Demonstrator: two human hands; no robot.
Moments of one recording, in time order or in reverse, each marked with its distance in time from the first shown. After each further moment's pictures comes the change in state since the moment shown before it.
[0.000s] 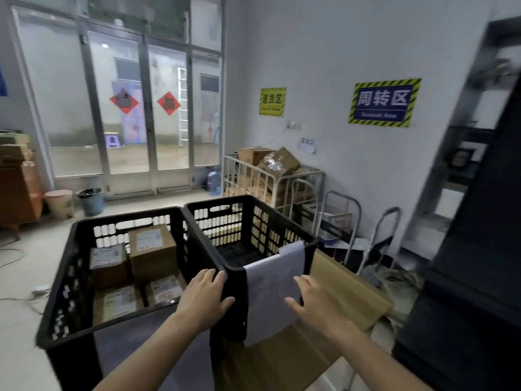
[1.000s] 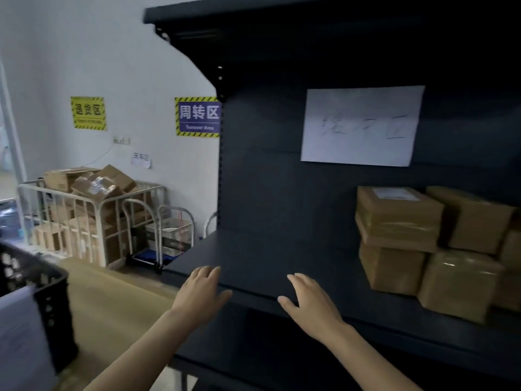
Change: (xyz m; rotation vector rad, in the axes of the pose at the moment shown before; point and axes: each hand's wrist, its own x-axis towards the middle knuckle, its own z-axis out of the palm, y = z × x) left_hand 0.020 0.511 0.033 -0.211 -0.017 0.548; right_hand -0.259 0.378 -0.199 -0.031 0.295 0.475
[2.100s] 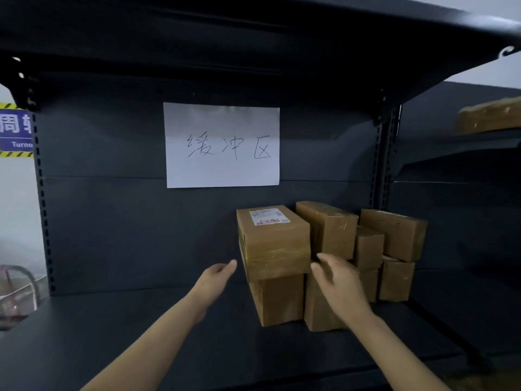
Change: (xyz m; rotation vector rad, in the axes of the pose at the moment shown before) left_hand 0.147 0.241 0.034 -1.046 -0.400 0.068; right_hand -0.025 0.185 -0.148 0.068 0.674 0.383
